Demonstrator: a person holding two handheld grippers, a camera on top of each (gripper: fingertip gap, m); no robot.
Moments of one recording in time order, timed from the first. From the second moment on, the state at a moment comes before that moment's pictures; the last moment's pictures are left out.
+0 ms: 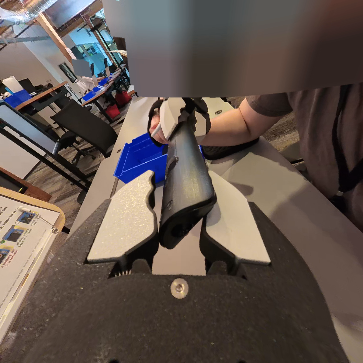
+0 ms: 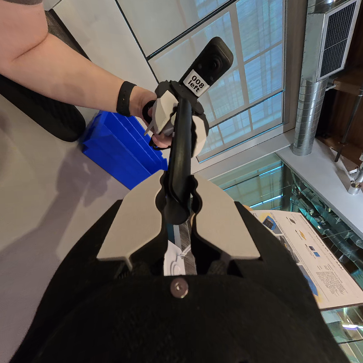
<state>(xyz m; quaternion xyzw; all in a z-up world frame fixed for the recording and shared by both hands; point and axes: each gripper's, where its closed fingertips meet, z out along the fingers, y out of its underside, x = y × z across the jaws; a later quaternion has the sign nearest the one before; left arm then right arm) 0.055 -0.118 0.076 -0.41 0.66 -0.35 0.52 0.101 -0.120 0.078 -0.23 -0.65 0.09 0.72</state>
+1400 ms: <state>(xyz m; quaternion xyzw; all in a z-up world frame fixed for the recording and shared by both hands) 0.073 -0.142 0.083 -0.36 0.67 -0.40 0.51 0.096 -0.141 0.091 -0.27 -0.66 0.20 0.68</state>
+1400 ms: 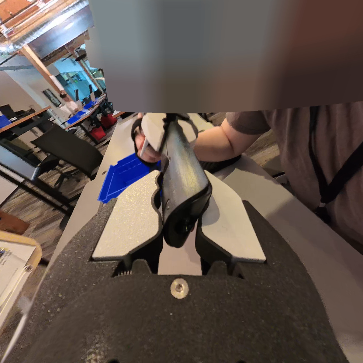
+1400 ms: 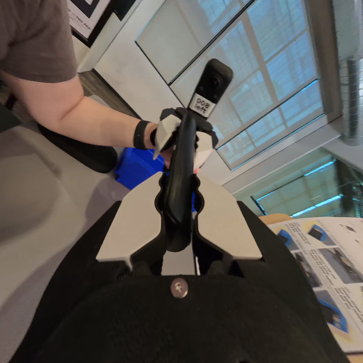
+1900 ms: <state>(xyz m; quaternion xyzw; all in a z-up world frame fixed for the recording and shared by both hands) 0.071 -0.136 0.077 -0.41 0.68 -0.35 0.49 0.097 -0.135 0.083 -0.25 -0.67 0.16 0.68</state>
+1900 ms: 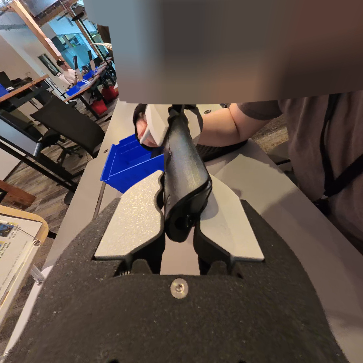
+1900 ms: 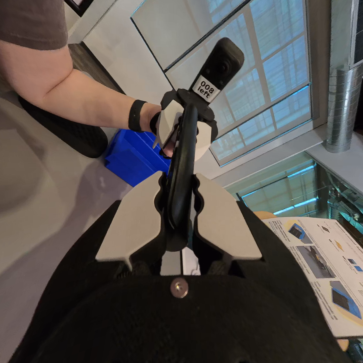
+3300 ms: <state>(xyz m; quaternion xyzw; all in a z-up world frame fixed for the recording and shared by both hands) 0.070 -0.120 0.069 -0.47 0.68 -0.25 0.51 0.087 -0.111 0.075 -0.31 -0.68 -0.08 0.66</state>
